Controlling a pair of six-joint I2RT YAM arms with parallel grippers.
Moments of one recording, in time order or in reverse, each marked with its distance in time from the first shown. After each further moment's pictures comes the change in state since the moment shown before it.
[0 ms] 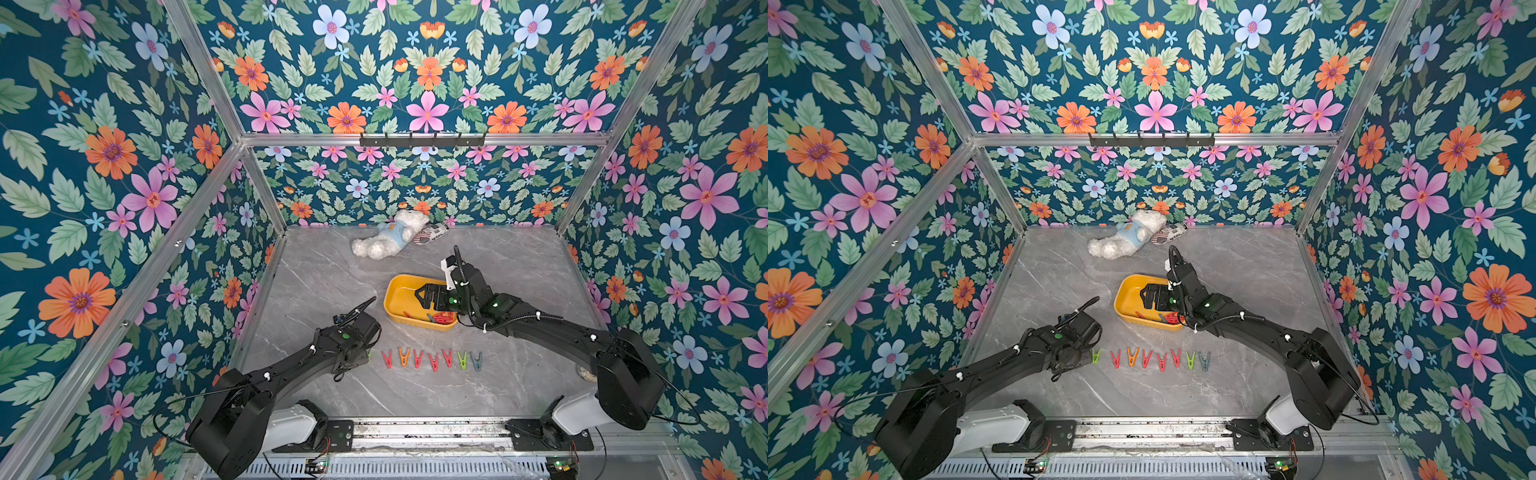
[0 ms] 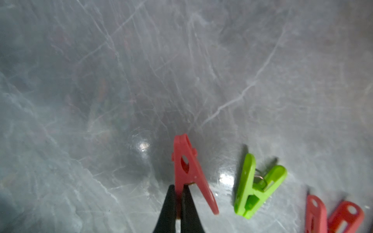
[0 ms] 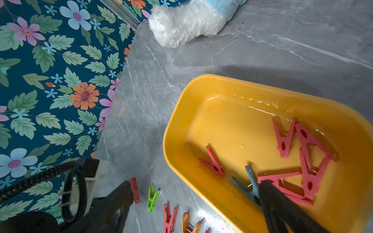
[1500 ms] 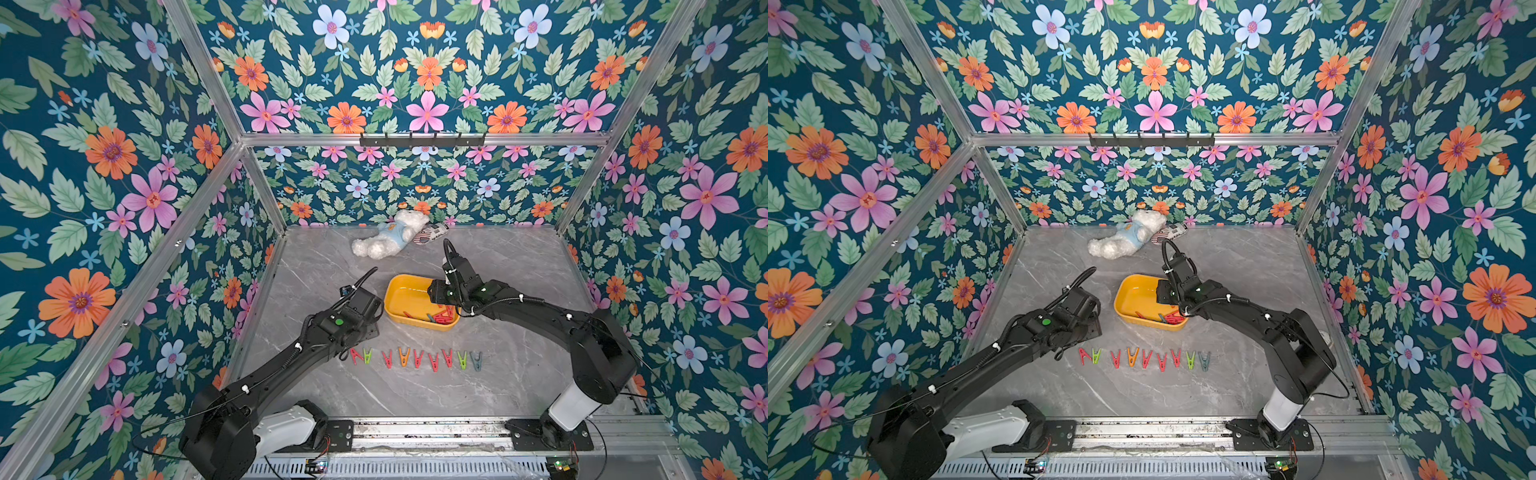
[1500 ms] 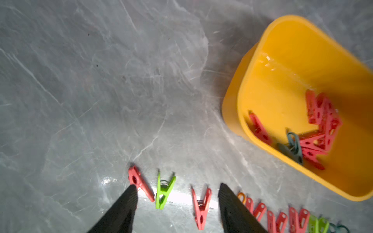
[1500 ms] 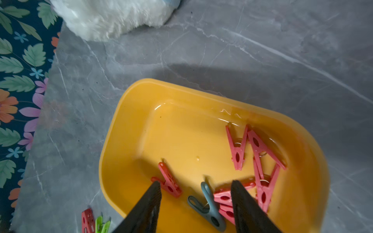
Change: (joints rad) left arm 0.000 -0.052 0.284 0.013 0.026 0.068; right arm -0.055 0.211 0.163 -0.179 0.102 -0.060
